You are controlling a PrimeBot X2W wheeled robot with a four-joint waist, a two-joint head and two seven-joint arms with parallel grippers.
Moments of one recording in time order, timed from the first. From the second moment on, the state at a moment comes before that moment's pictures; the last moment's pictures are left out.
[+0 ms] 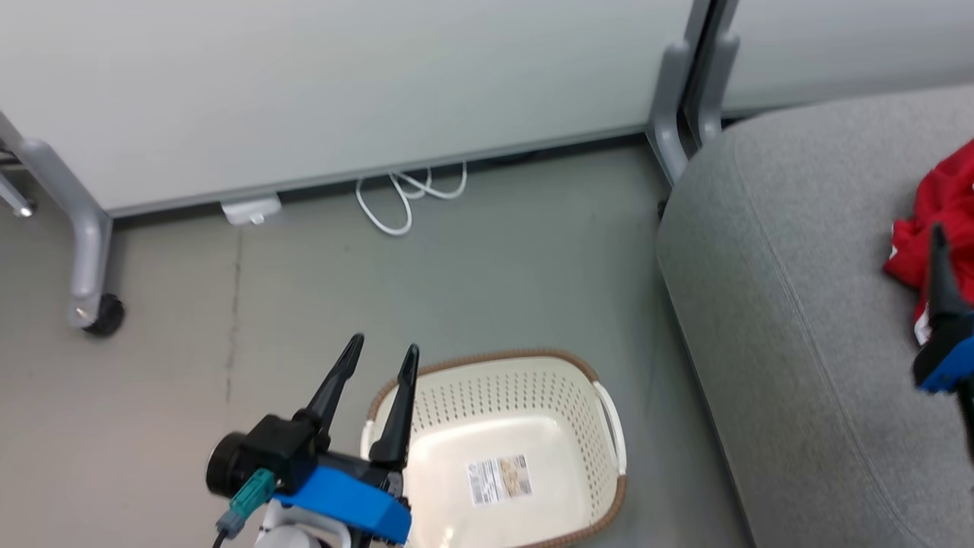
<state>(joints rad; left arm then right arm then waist) -0.14 0.12 -0.36 0.24 -0.34 -0.13 -0.26 -0.41 -0.28 -0.29 0.40 0.03 0.13 0.01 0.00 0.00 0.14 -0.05</state>
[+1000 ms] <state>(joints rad) 0.01 0.10 -0.12 0.32 -0.33 -0.13 -0.26 -0.01 -0.05 -0.12 0.15 0.05 0.13 -0.06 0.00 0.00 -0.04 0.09</state>
